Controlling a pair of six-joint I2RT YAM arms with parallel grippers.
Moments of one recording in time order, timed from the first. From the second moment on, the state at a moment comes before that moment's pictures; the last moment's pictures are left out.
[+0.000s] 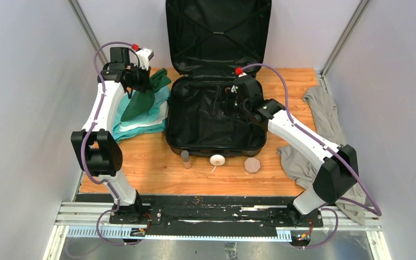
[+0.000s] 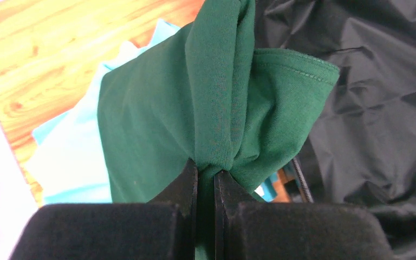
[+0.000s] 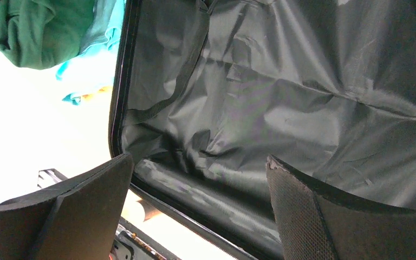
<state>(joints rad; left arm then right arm) 0.03 1.74 1.70 -0.69 0.33 0.31 0.65 1.53 1.37 -0.40 -0.05 0.61</state>
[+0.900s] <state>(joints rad) -0.35 1.93 1.62 -0.30 0.51 -0.38 0.43 1.44 1.20 -0.36 -0.20 0.77</state>
